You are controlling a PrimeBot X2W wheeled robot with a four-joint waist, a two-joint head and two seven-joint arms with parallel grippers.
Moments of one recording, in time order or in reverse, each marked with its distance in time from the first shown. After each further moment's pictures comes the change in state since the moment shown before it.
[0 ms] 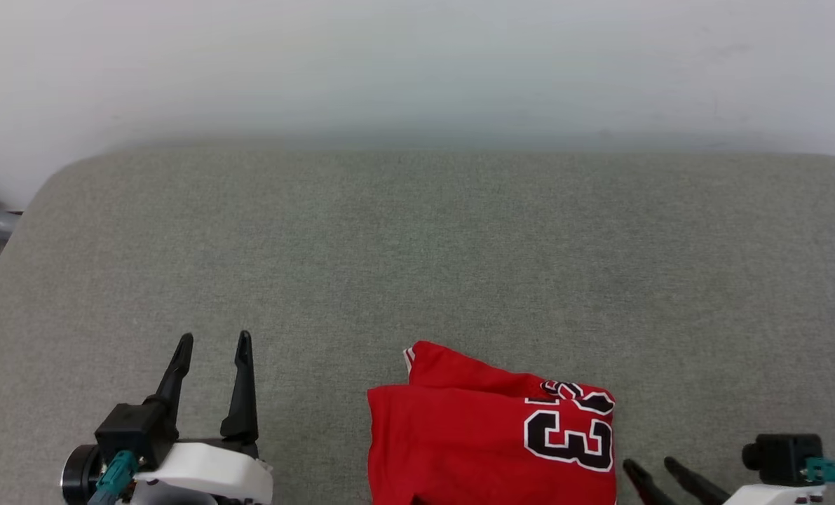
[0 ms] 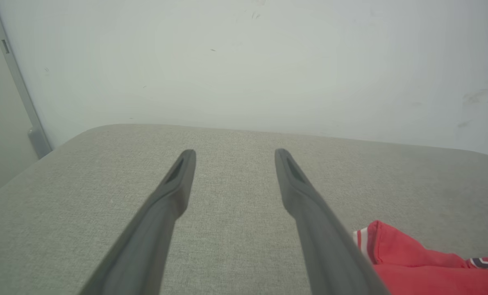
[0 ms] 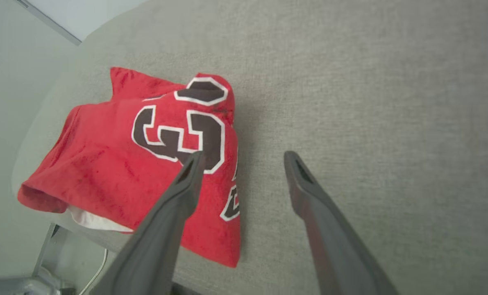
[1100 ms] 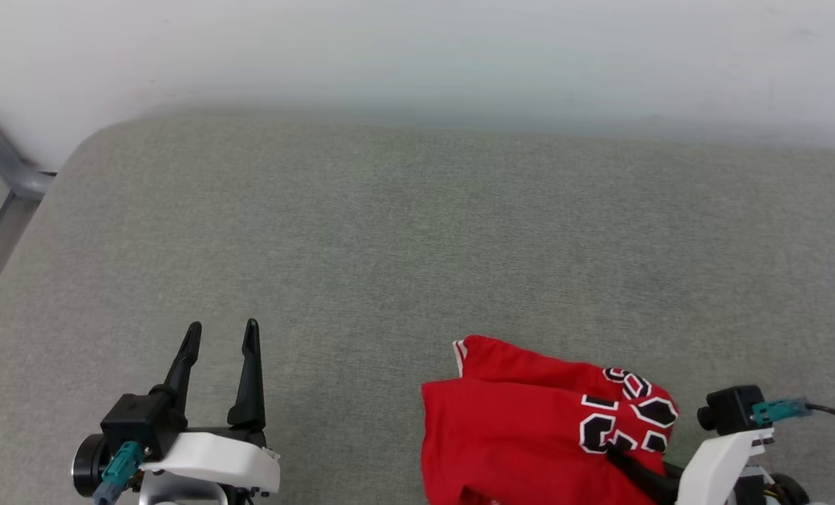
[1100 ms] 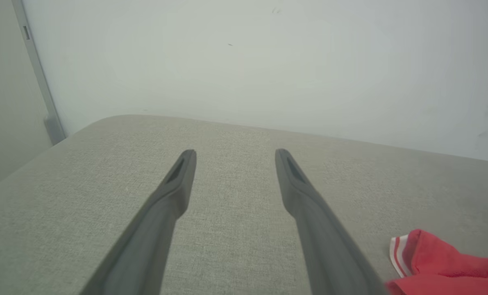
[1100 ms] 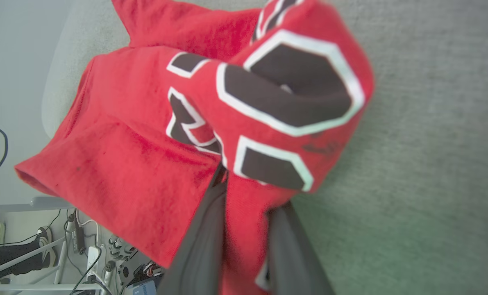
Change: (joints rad) left arm -0.041 -0.112 0.089 0.048 0.080 -0.106 0.000; right arm -0.257 -0.165 0.287 0.294 0.275 0.001 0.048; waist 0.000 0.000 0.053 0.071
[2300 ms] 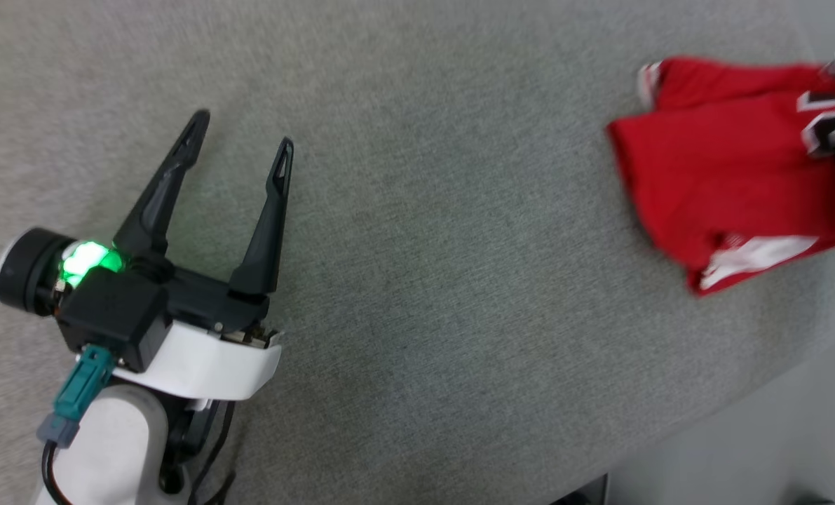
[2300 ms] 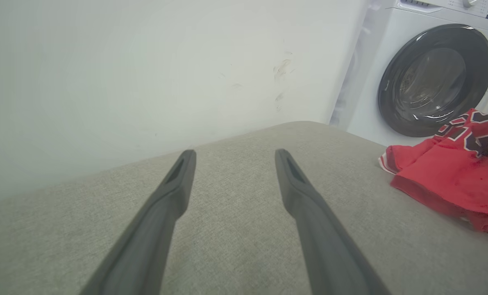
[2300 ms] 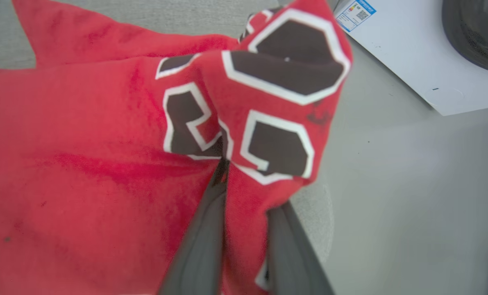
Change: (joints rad) left arm -0.266 0.131 -0.073 -0.393 0.170 -0.093 0.173; right arm -0.581 -0.173 -0.259 0.185 -0.401 0.000 0.052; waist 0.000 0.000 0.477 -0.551
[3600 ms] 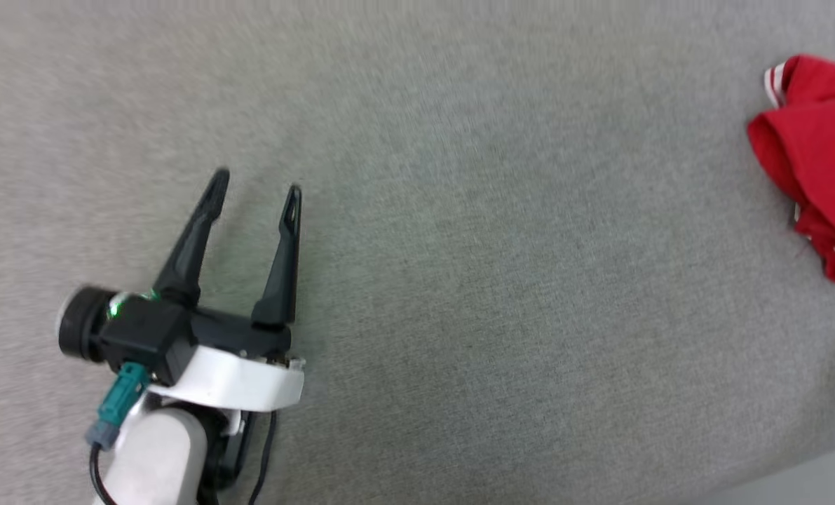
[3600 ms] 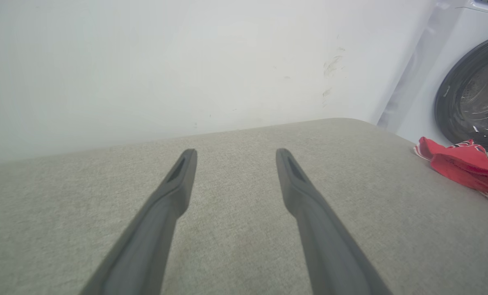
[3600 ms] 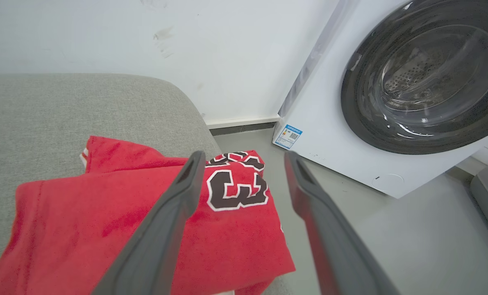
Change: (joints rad) left arm 0.050 -0.059 -0.027 0.136 -0.065 0.058 -0.099; right arm -0.028 0.077 -0.396 0.304 -0.348 0.000 -0.670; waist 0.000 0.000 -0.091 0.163
